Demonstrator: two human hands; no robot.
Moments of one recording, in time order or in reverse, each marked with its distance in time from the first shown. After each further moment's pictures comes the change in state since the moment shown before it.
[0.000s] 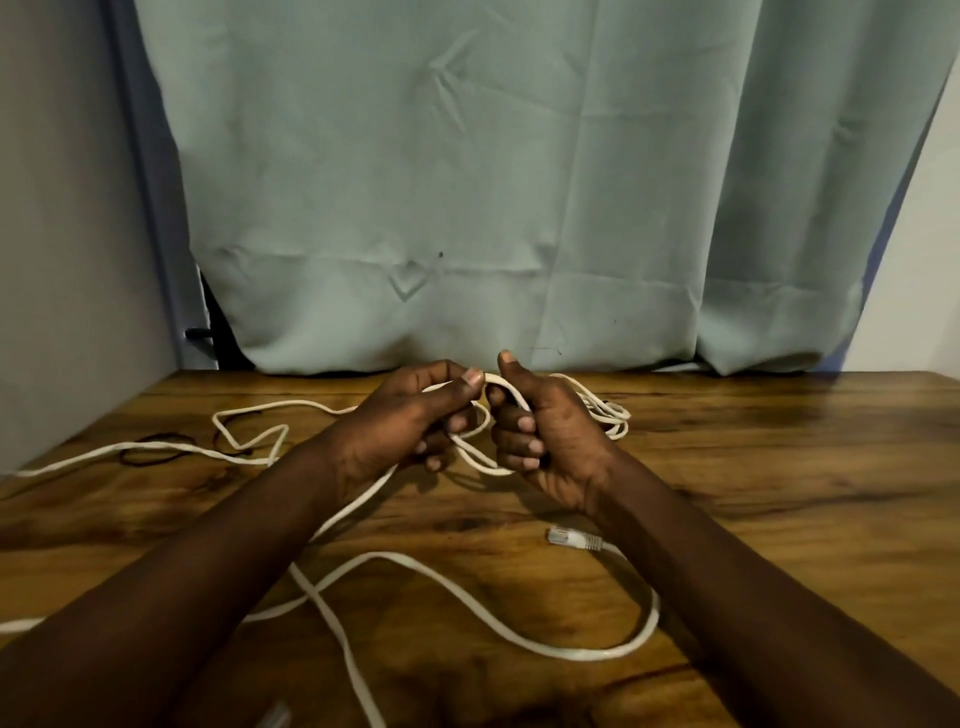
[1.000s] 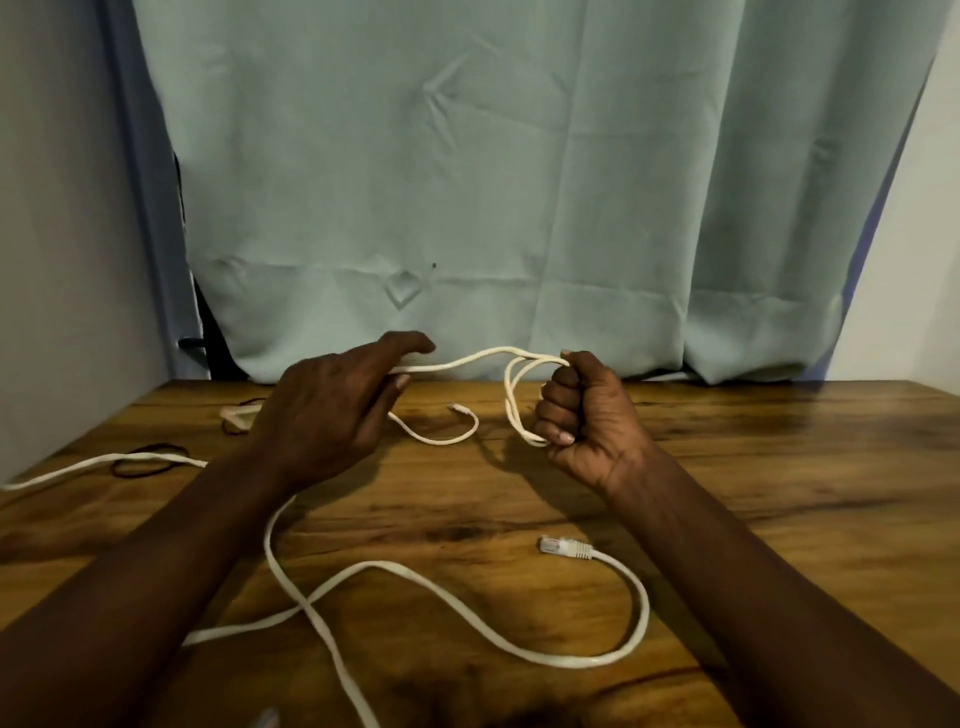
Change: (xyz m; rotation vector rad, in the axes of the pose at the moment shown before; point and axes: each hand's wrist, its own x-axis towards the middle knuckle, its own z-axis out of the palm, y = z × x) left_hand -0.007 0.001 -0.060 1.358 0.338 0.719; right_hand 0.008 -0.022 -0.032 0.412 0.157 -0.058
